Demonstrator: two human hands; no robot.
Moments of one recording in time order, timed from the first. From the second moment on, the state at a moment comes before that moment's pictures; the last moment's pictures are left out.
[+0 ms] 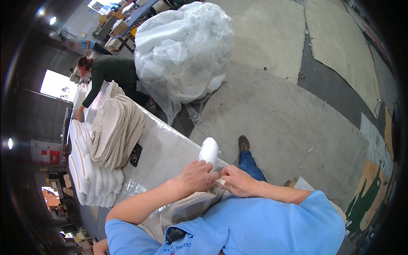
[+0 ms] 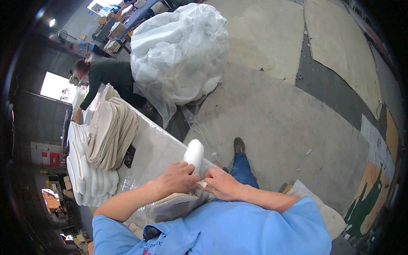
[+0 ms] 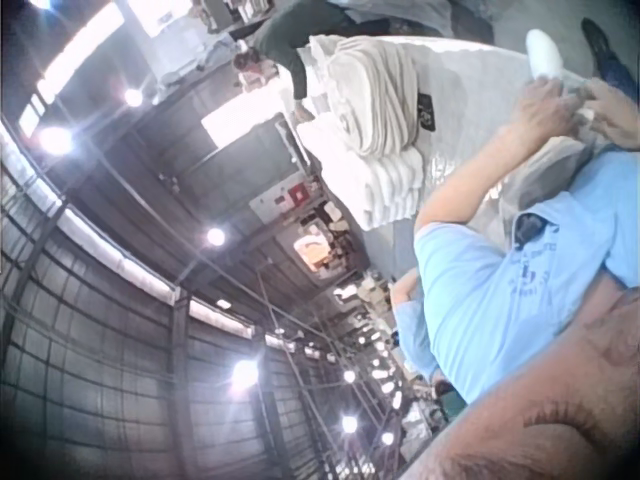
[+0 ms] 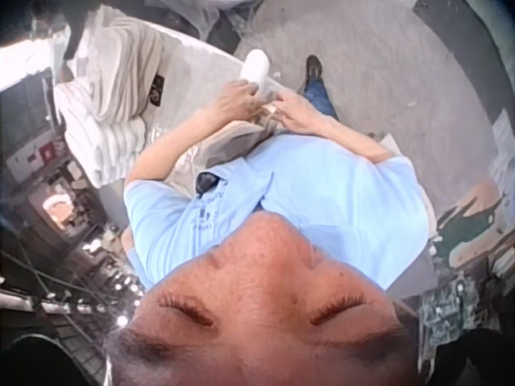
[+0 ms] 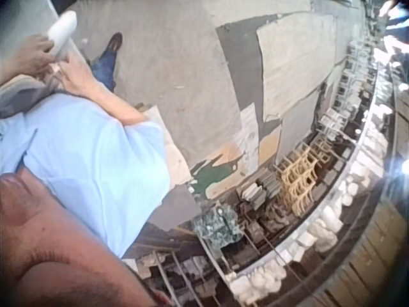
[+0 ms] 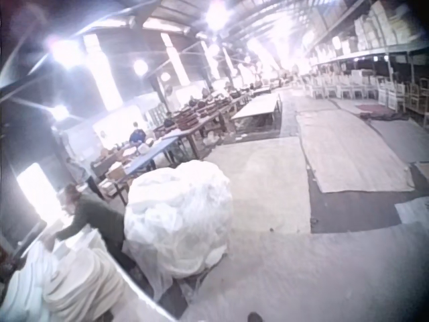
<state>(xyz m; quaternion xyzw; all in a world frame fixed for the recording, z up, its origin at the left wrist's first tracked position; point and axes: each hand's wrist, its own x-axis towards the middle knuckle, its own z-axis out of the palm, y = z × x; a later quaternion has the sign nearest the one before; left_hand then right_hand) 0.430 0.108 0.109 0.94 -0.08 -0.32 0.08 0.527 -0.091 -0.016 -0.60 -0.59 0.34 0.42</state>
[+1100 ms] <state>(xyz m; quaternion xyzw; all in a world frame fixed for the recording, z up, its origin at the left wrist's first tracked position) 0.459 0.172 0.035 0.89 0.23 -0.01 0.39 0.645 0.038 -0.038 -0.53 -0.55 0.50 0.41</state>
